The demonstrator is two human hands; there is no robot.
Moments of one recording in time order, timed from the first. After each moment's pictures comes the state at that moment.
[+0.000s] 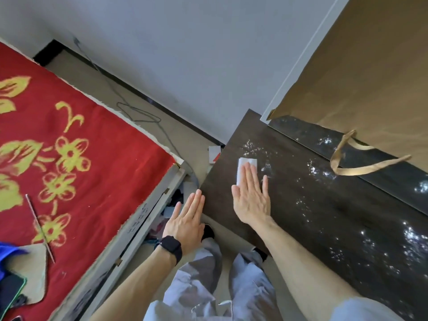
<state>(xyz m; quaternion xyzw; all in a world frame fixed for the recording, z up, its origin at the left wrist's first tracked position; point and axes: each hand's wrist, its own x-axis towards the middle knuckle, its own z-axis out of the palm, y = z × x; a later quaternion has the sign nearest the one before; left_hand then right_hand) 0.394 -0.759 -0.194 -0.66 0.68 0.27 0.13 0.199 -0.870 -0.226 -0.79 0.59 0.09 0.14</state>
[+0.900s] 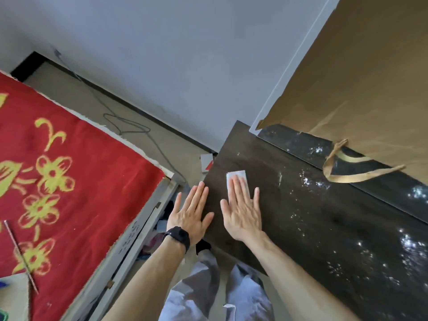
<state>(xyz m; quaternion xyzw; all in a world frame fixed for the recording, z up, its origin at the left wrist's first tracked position) 0.379 -0.841 -0.203 -0.67 0.68 0.26 0.14 0.207 -0.880 -0.216 -0.78 0.59 0.04 0.20</state>
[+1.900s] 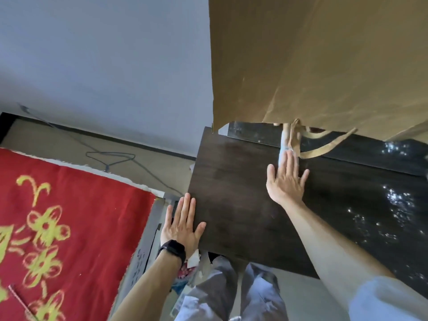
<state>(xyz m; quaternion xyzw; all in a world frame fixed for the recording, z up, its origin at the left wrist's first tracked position) 0.379 -0.846 -0.204 -0.63 0.72 0.18 0.21 0.078 -0.949 -0.222 -0.53 0.83 0.00 0.19</state>
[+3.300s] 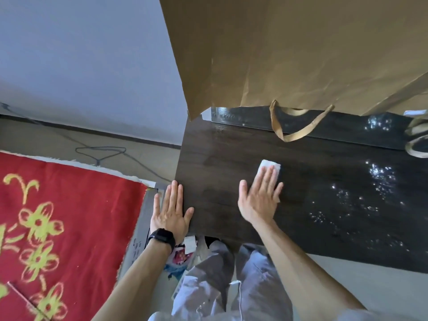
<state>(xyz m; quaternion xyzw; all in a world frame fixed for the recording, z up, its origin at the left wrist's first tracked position) 0.378 -0.837 -0.214 -0.65 0.73 0.12 0.16 0.135 -0.853 -0.220 -0.51 0.84 -0.02 0.17</state>
